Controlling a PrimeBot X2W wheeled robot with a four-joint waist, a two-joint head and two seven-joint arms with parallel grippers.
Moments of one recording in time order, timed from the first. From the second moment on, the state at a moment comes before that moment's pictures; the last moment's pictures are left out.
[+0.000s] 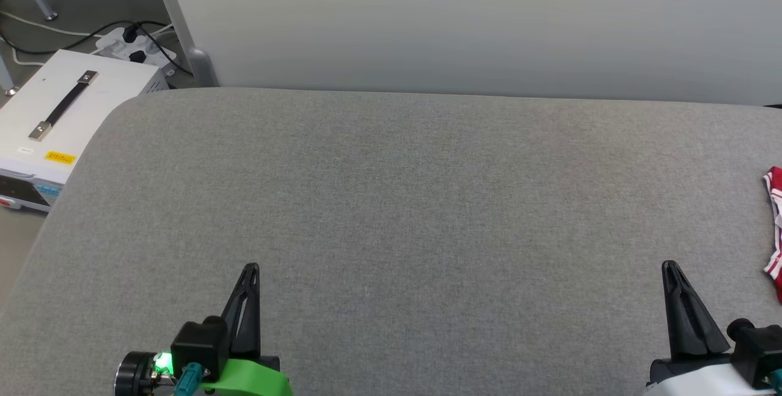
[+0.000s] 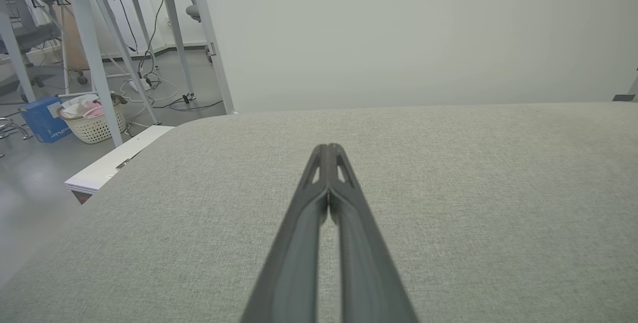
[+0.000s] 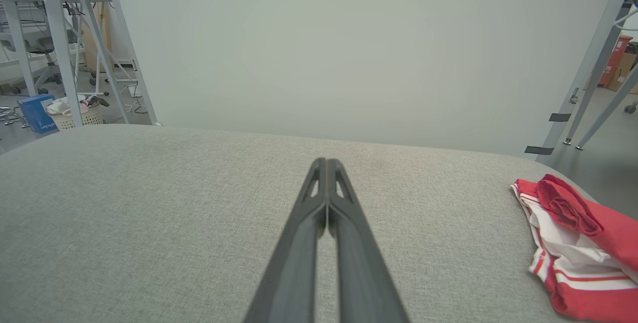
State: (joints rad) left arm 0.08 0.10 -0.09 0.07 -0.07 0.00 -0.25; right arm 0.16 -0.10 -0.05 -0.05 0.11 0.13 -0.26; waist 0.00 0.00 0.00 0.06
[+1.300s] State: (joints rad) left arm 0.08 0.09 -0.06 0.05 -0.06 0.00 -0.18; right arm 0.13 -0.08 -0.04 -0.04 0.08 0.13 -0.18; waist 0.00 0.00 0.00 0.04
